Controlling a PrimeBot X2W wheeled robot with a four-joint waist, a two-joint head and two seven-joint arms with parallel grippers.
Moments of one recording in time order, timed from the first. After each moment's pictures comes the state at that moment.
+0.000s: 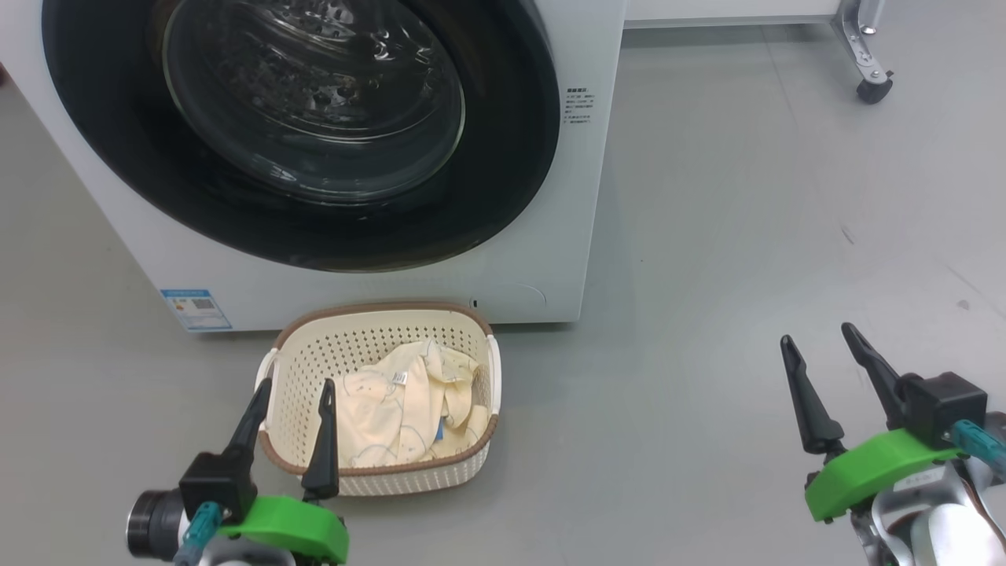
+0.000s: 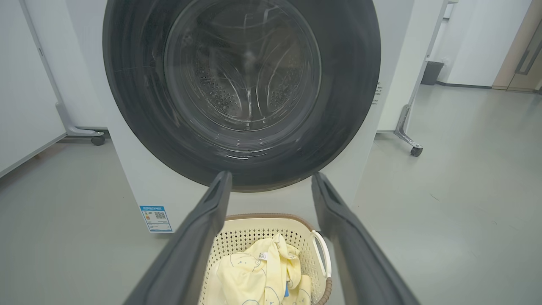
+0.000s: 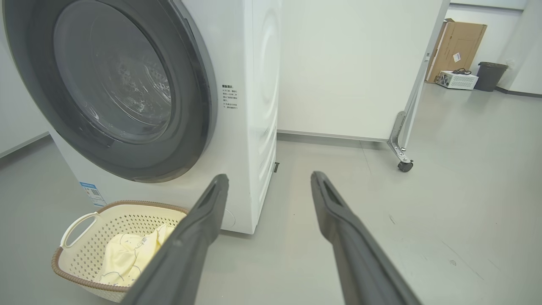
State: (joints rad) left arm -0.12 0.09 -0.20 0.29 -0.19 -0.07 -0.25; right arm -0.01 -0.04 -0.09 0.10 0.02 0.13 -0.11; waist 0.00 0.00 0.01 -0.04
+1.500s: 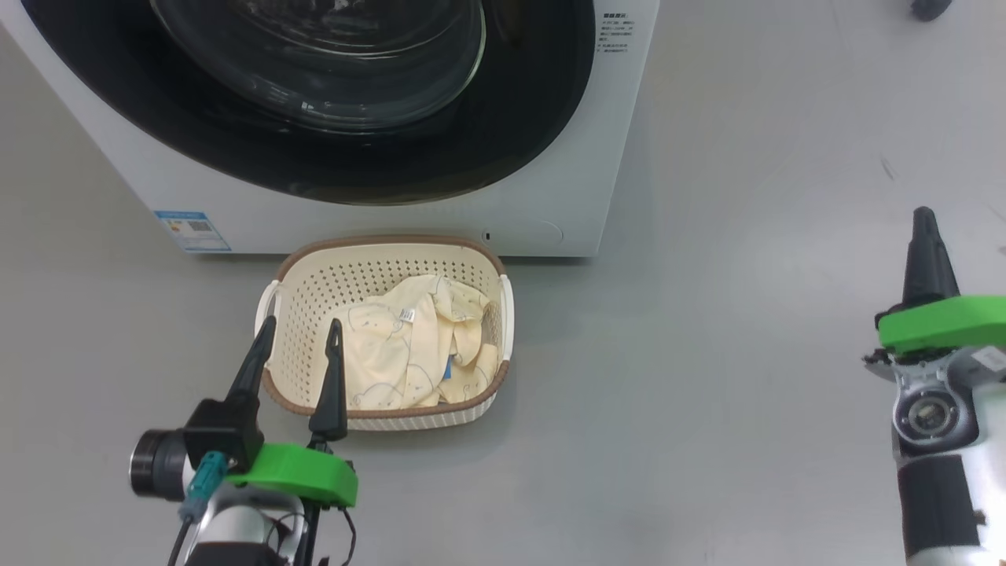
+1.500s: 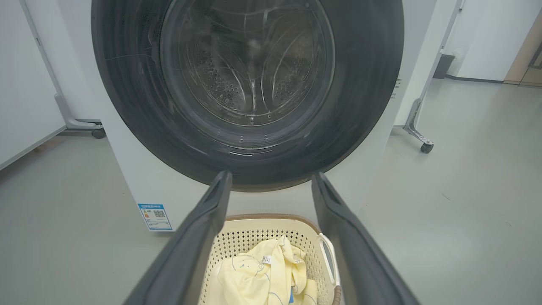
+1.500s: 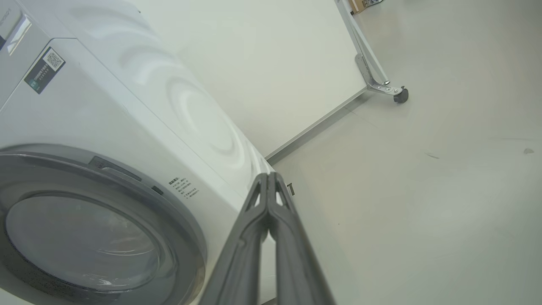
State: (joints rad) left arm -0.22 0.08 -0.22 0.28 -0.18 -0.05 -0.25; right arm -0.31 -0.04 -0.19 0.33 0.60 0.13 -0.13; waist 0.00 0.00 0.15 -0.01
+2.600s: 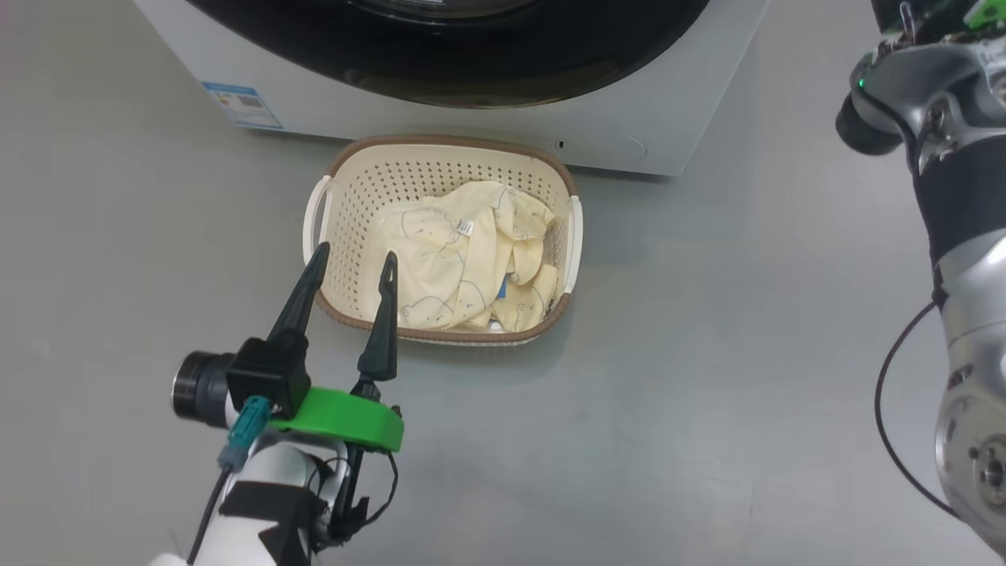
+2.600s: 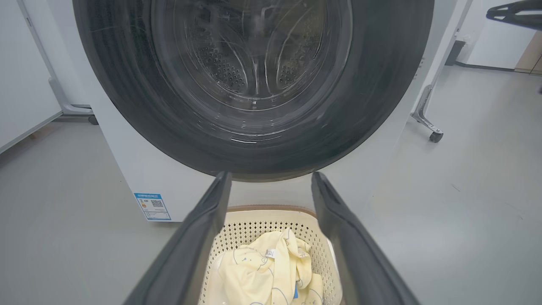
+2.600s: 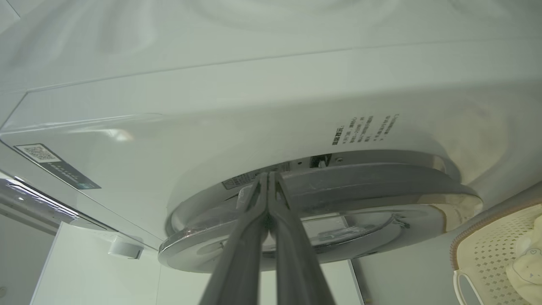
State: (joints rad) left arm -0.35 0.05 -0.30 0.26 -0.16 -0.07 -0.25; right arm -1.10 -0.07 -0.19 0.95 1.50 0.13 0.36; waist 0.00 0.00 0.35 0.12
